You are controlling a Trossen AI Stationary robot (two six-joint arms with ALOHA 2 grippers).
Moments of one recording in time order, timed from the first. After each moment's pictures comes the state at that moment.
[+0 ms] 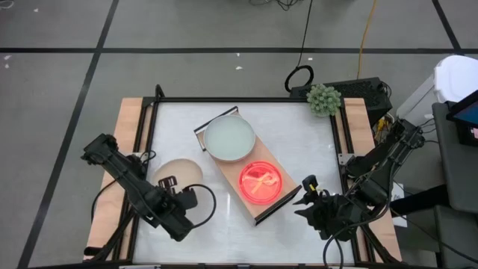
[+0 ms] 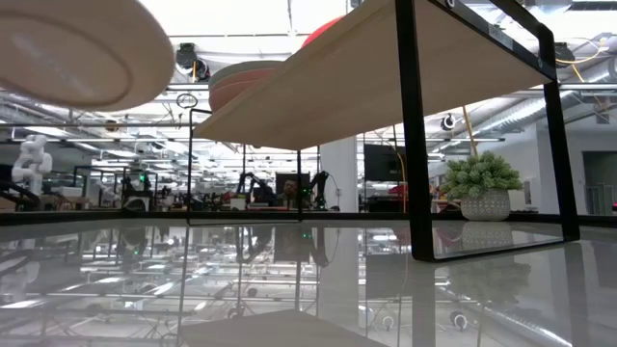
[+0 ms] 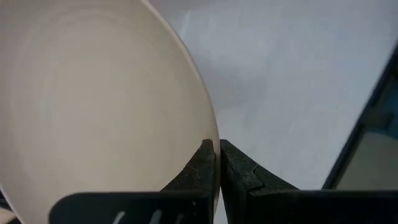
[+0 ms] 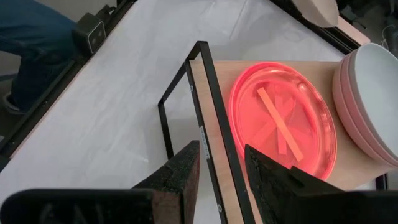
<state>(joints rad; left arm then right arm) -0.69 1.70 1.69 -1.54 -0.16 -1.01 0.82 1.34 1.33 -0.96 0.55 0.17</state>
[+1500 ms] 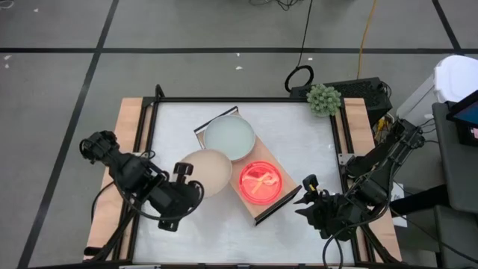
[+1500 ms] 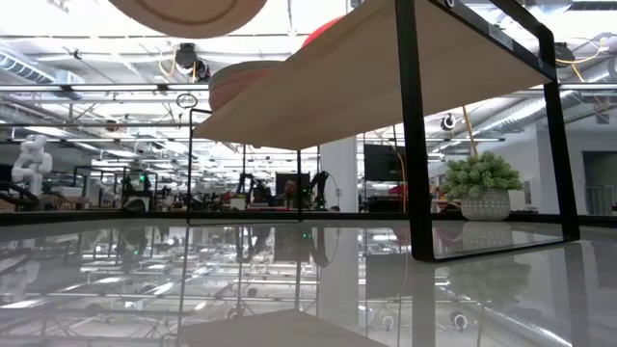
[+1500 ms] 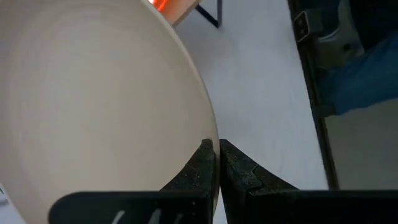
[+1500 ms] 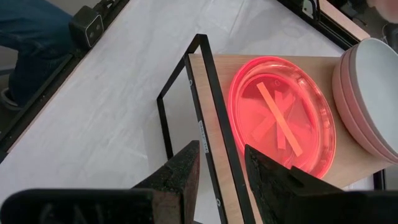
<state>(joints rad) -0.60 1.70 2.07 -1.57 -0.19 -0.37 0.82 1.34 1.33 -0.98 0.55 0.17</state>
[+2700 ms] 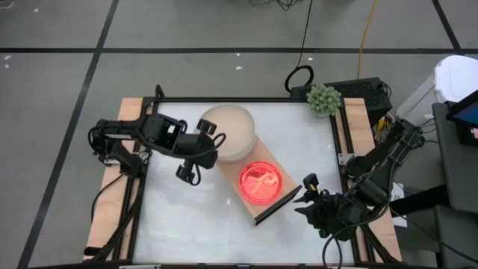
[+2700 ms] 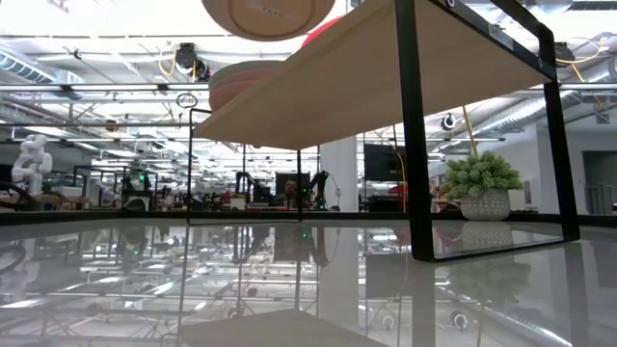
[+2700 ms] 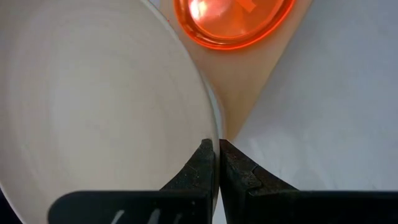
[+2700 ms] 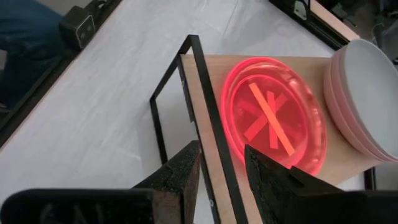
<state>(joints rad) -0.21 1.70 2.13 -1.56 -0.26 0.37 0.82 1.34 1.33 -0.98 0.58 0.17</state>
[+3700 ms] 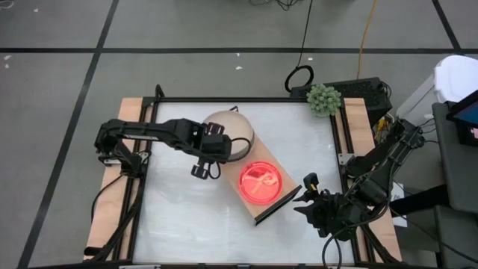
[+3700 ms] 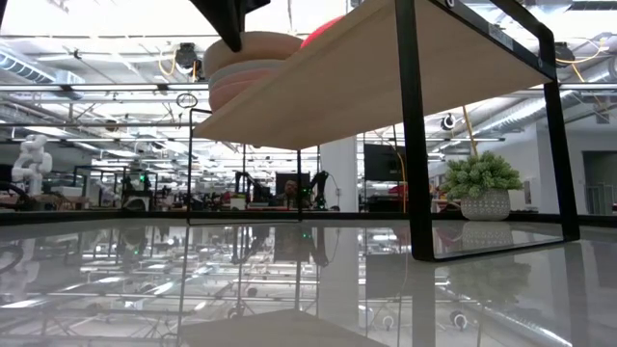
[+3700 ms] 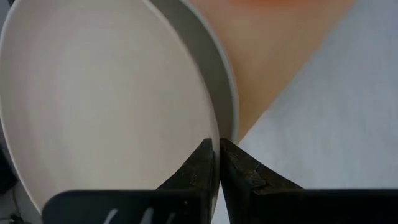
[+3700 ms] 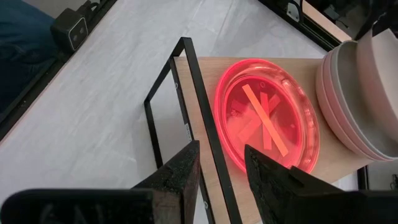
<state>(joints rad) -0.09 1.70 1.79 -1.36 -0.21 0.32 0.82 1.34 1.33 -0.98 0.61 0.18</state>
